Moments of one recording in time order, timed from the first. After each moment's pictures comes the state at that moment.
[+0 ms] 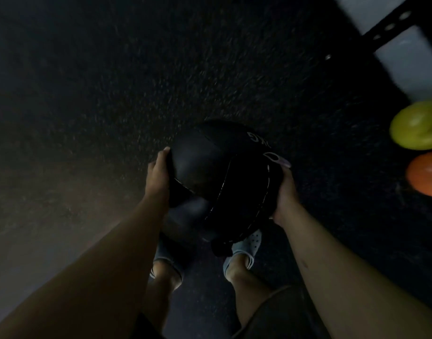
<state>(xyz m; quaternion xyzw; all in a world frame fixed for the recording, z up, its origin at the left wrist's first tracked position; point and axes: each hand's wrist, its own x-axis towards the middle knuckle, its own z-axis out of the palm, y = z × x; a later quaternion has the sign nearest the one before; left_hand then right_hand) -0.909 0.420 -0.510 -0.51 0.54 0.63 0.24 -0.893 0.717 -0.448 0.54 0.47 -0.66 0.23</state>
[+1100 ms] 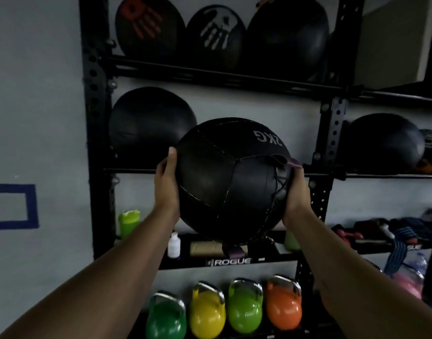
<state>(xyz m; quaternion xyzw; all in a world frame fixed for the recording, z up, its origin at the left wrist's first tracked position) -0.932 1.004 0.385 0.34 0.40 0.82 0.22 -0.693 1.130 0.392 0.26 0.46 -0.59 -0.61</state>
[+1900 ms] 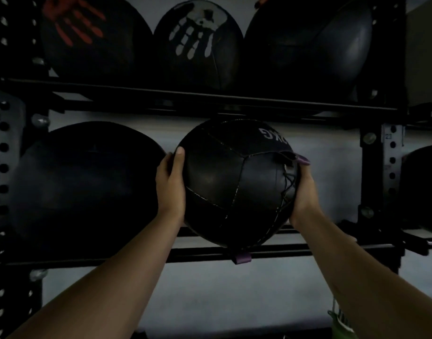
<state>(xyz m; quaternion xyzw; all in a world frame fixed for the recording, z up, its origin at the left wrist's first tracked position) -1.029 1.298 0.510 0.39 0.41 0.82 0.06 -0.824 1.446 0.510 0.18 0.49 -0.57 -0.63</state>
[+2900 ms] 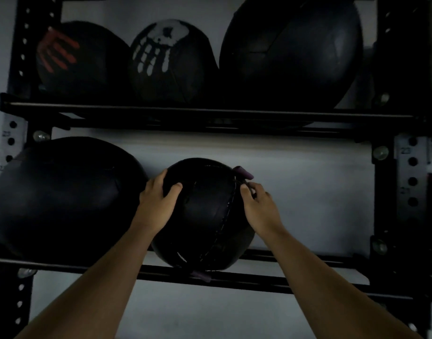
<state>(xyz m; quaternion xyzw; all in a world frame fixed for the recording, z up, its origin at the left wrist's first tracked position) -0.974 1.347 0.518 0.37 0.69 0.61 -0.11 -0.804 1.507 0.521 0.24 0.77 -0.33 -0.48</state>
